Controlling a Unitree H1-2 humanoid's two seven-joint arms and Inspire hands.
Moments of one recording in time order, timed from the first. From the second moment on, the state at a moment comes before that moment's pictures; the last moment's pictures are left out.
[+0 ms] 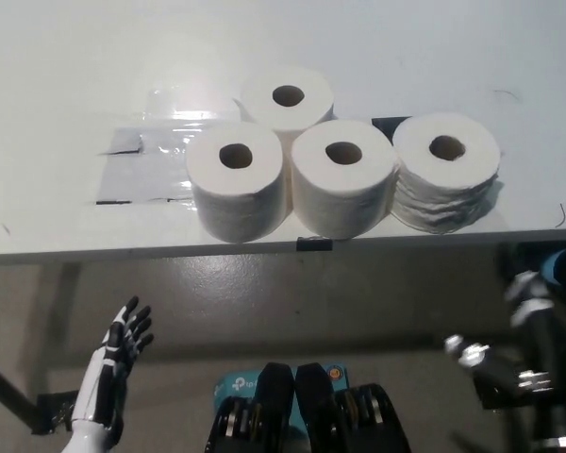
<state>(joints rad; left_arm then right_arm) 0.00 0.11 0.02 0.12 -0.06 -0.15 -0.09 -0.04 -0.08 -0.06 -0.02 -0.04 -0.36 -0.03</state>
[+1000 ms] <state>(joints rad) 0.00 0.10 0.01 0.14 -0.06 -0.15 -0.09 -0.82 -0.52 0.13 0.20 -0.04 0.19 0.23</state>
